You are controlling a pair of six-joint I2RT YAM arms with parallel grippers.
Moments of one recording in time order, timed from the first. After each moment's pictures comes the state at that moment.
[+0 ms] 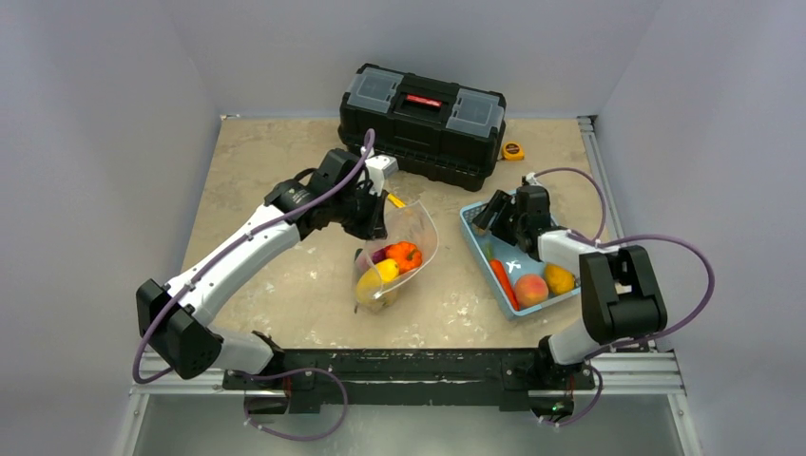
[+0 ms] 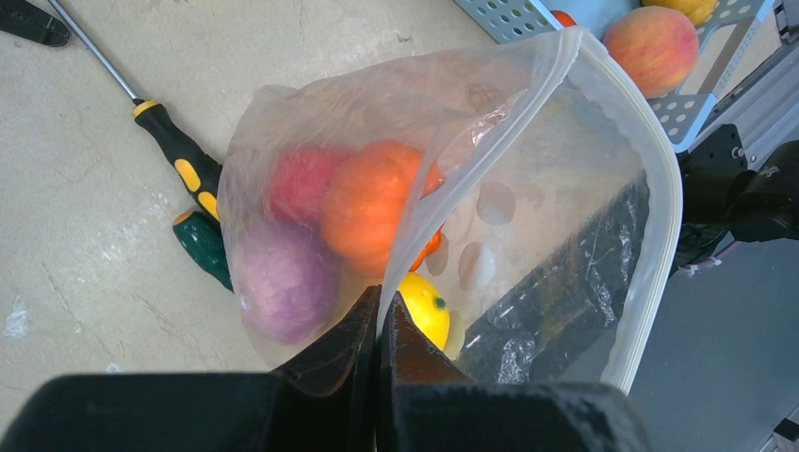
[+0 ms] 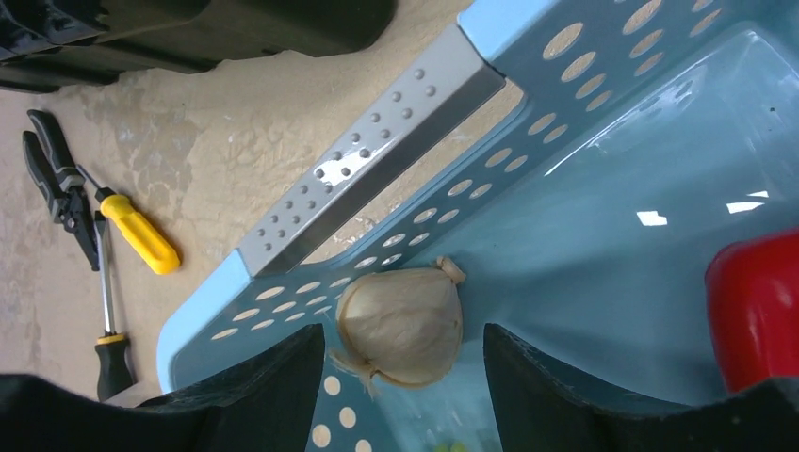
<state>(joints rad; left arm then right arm) -0.65 1.37 1.33 -0.80 0.23 -0.27 0.16 1.52 0.67 0.14 -0.13 0.65</state>
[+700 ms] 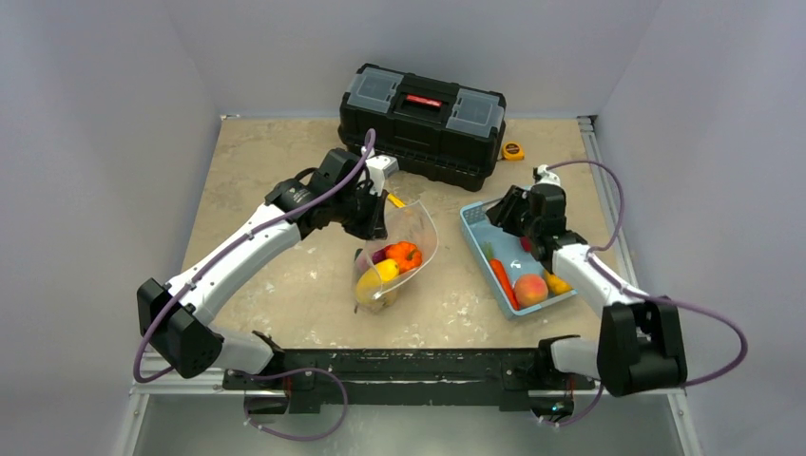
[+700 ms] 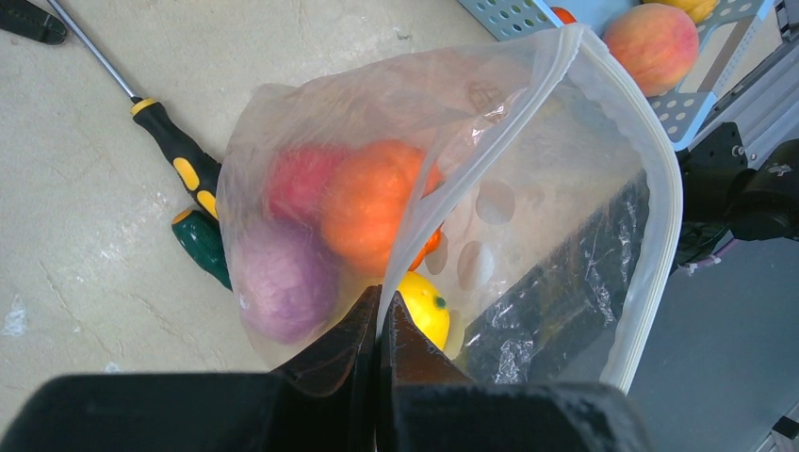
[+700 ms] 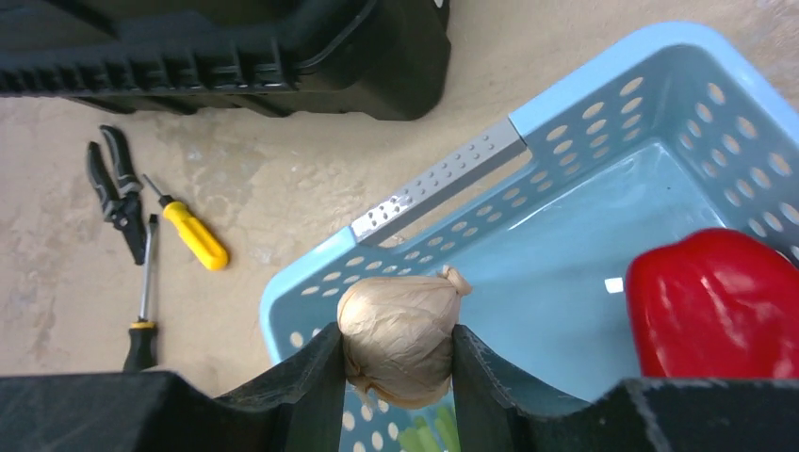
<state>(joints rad) -0.65 1.38 1.34 -0.81 0.24 -0.27 0.16 1.32 0.68 0.05 -0.07 0.53</state>
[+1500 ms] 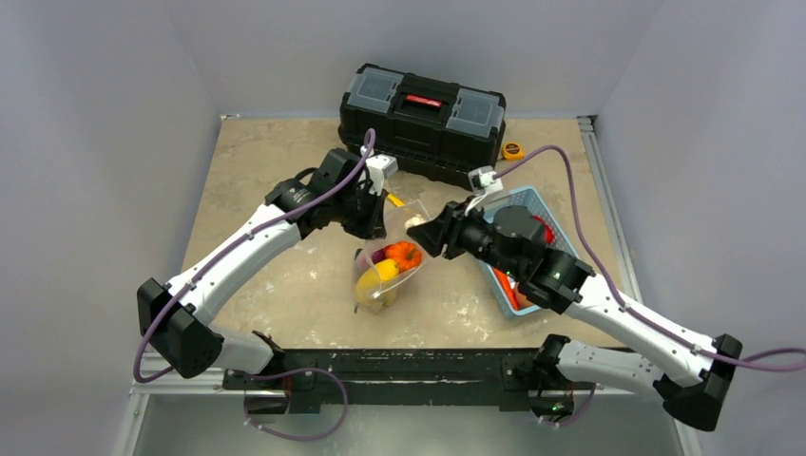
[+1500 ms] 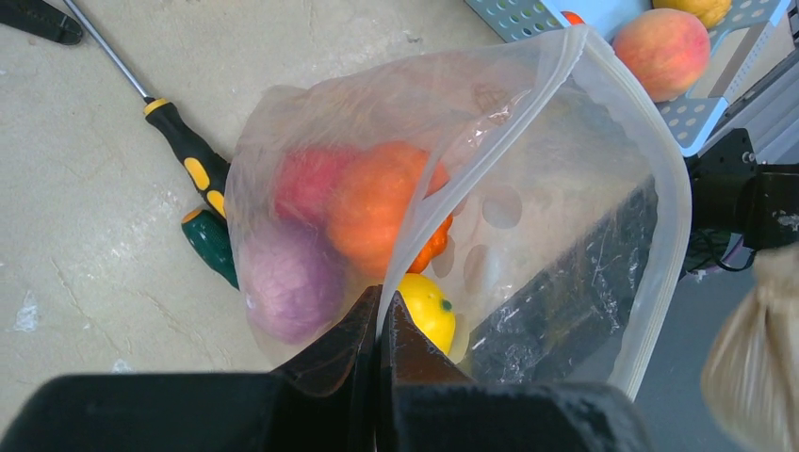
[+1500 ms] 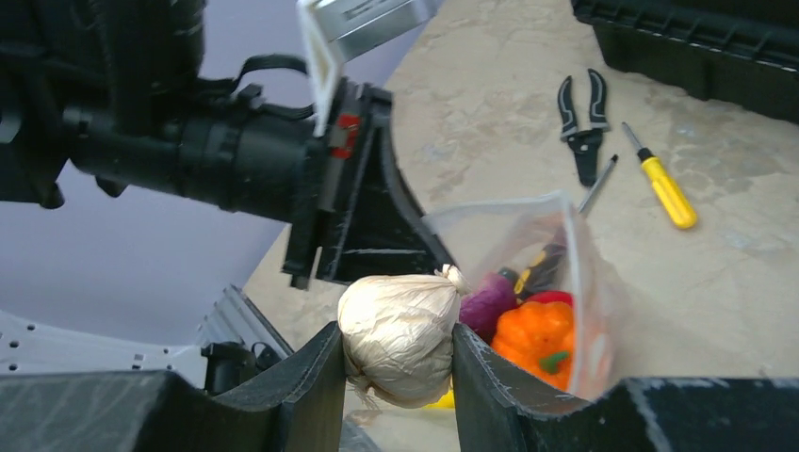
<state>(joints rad) -0.65 1.38 1.34 -0.81 0.22 -0.27 0.84 0.93 0.91 -0.17 0.03 0.60</state>
